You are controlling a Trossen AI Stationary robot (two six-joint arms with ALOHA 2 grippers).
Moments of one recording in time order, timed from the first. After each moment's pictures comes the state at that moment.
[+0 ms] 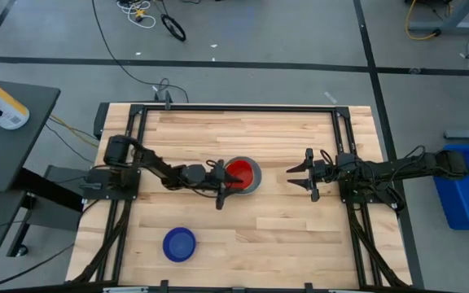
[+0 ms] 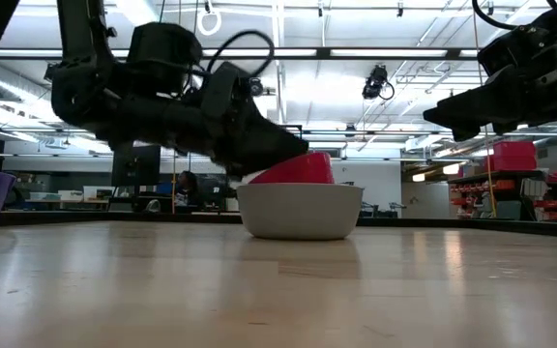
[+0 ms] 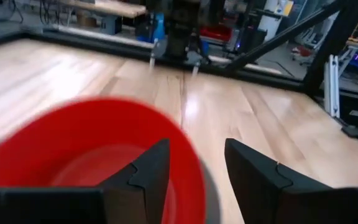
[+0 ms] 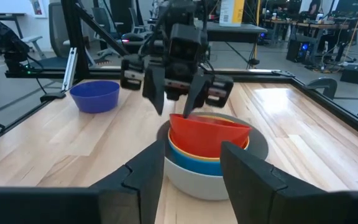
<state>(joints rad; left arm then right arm) -0.06 1.92 0.59 1.21 -0.06 -0.22 -0.04 0.68 0.01 0.57 -0.10 -0.02</state>
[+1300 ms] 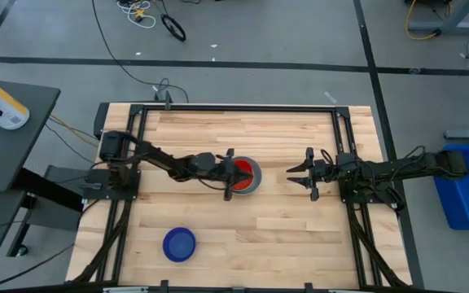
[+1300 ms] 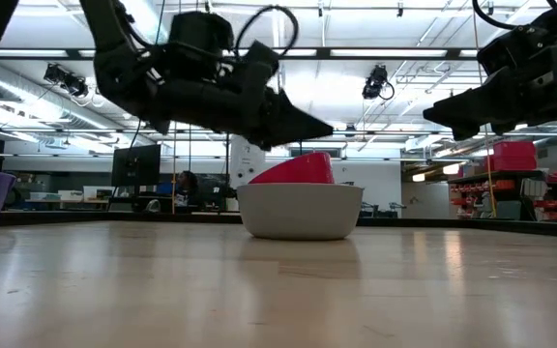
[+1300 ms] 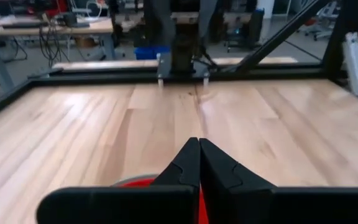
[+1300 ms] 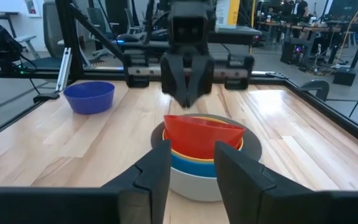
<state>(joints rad) 0.03 1.89 0.76 1.00 0.03 0.02 -0.04 0.68 0.01 0.57 -0.08 -0.03</state>
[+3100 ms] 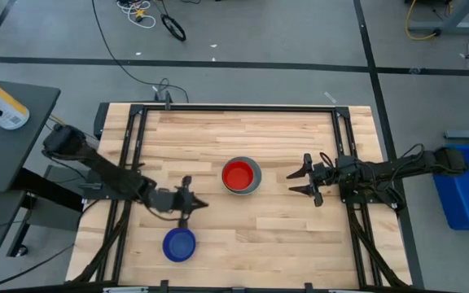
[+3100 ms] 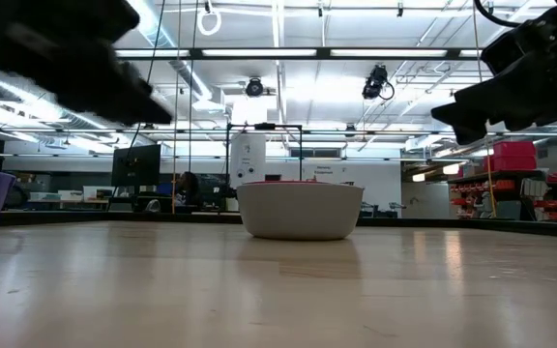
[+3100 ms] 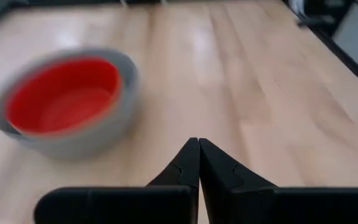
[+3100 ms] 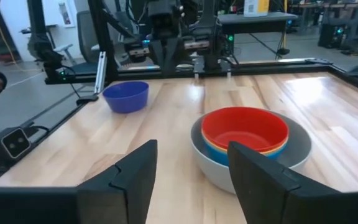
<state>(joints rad) -0.50 1.30 0.42 0.42 -0.46 -0.20 0.03 0.68 0.01 0.56 -0.13 0.07</state>
